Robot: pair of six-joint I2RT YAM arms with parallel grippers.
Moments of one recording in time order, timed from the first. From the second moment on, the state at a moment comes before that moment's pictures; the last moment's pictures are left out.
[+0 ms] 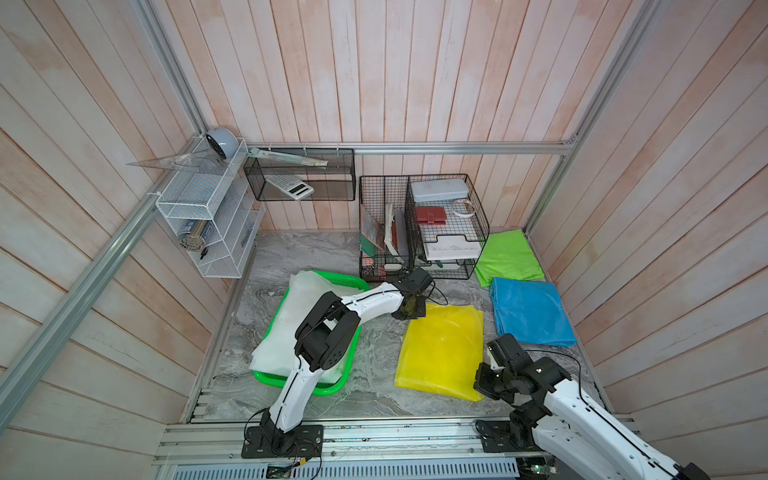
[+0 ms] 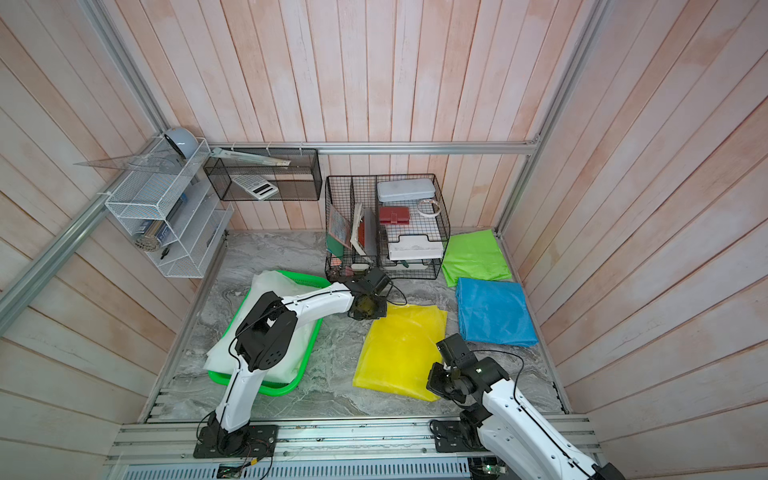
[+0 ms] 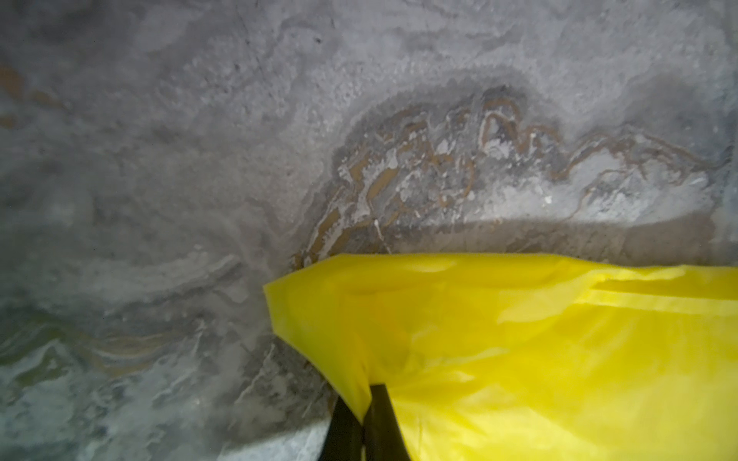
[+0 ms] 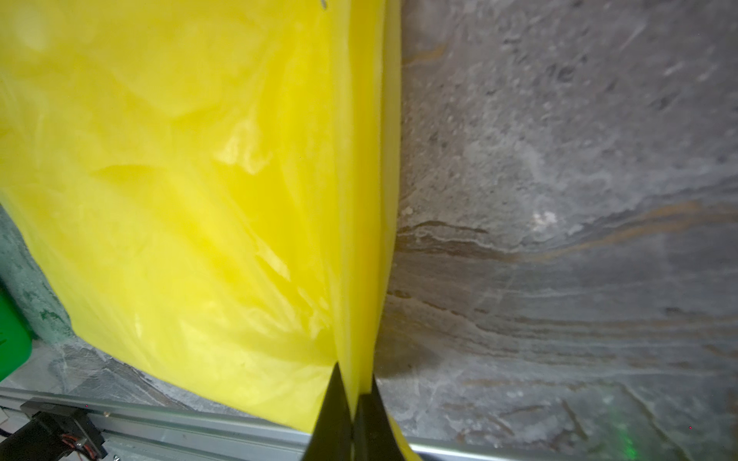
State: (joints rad) left arm -0.79 2.22 1.68 -0.62 -0.01 -0.69; right arm 0.49 0.73 0.40 -0.93 -0.19 0.87
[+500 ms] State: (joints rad) left arm -0.79 2.07 1.76 -0.81 -0.14 -0.62; right arm 0.49 0.65 0.56 -0.92 -0.29 0.90
